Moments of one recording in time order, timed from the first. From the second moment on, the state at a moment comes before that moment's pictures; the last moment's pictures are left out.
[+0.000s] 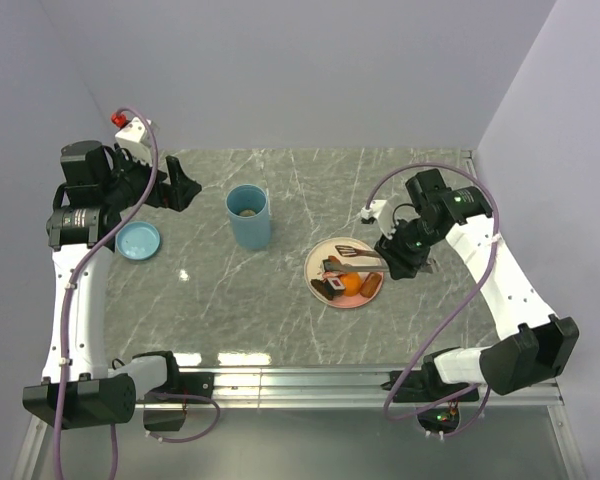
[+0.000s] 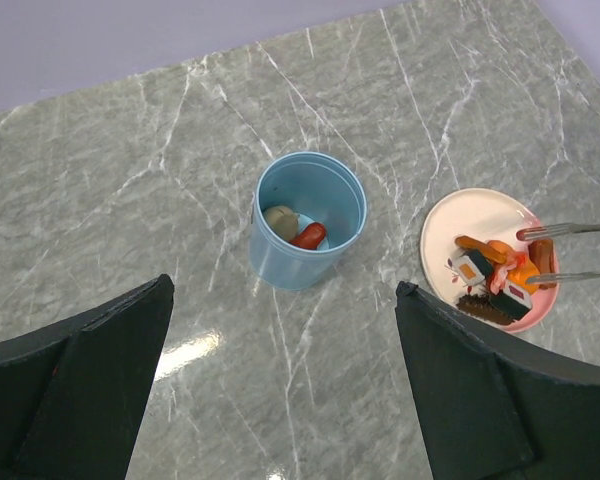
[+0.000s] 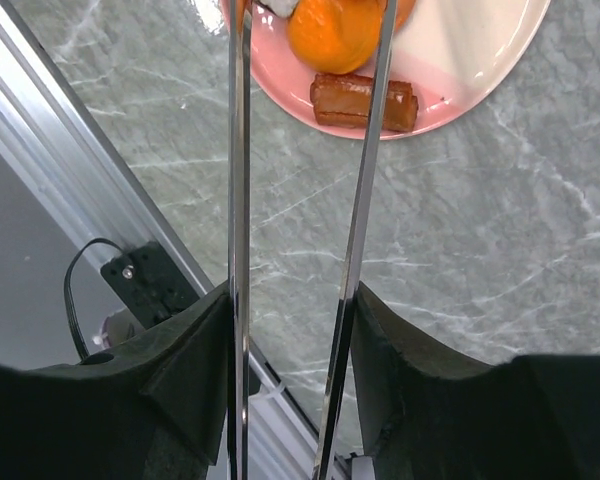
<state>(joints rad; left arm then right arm) 0.10 1.14 1.42 -0.67 0.59 0.07 0.27 1.32 1.38 -1.38 -0.36 -0.75</state>
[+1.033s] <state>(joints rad) 0.10 1.17 1.41 -0.67 0.60 0.07 0.27 1.52 1.36 -1.33 -0.29 -0.71</state>
